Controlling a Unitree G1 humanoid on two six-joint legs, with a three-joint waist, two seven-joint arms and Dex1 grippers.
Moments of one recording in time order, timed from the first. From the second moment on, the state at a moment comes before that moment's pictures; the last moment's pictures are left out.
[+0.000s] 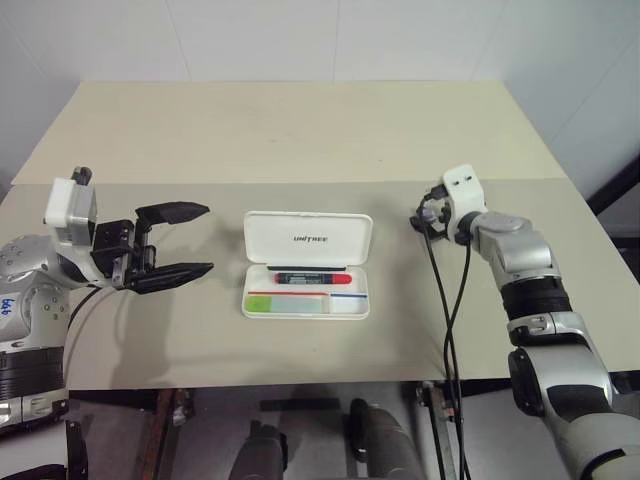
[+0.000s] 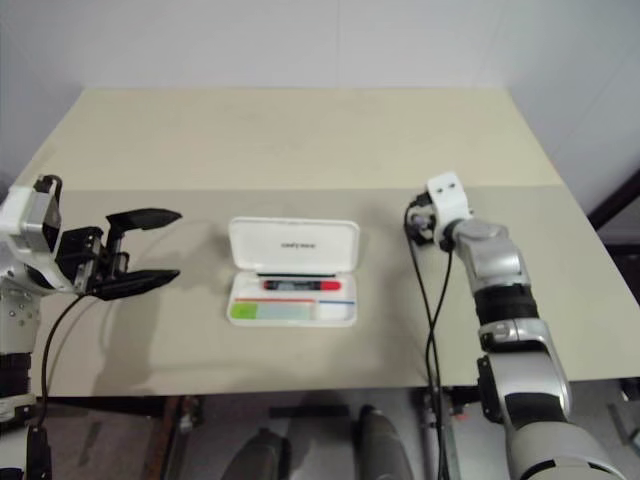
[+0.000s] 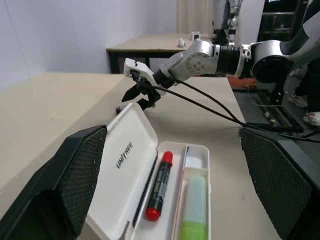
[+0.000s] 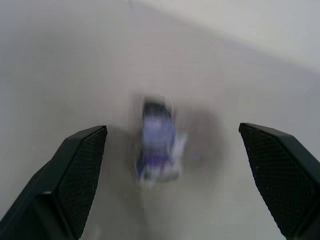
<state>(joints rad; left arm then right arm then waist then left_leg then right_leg) -0.45 0.79 0.30 0.13 -0.70 0.27 -1.42 -0.88 -0.45 -0.01 0.59 0.05 0.59 0.43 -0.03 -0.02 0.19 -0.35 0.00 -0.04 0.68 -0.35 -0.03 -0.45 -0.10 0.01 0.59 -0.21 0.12</state>
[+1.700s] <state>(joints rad) -0.34 0.74 0.28 -0.02 -0.73 0.30 -1.37 -0.92 -0.47 -0.05 -0.02 0.31 0.88 0.72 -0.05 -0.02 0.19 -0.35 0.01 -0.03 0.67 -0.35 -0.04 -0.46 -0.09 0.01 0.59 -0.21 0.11</state>
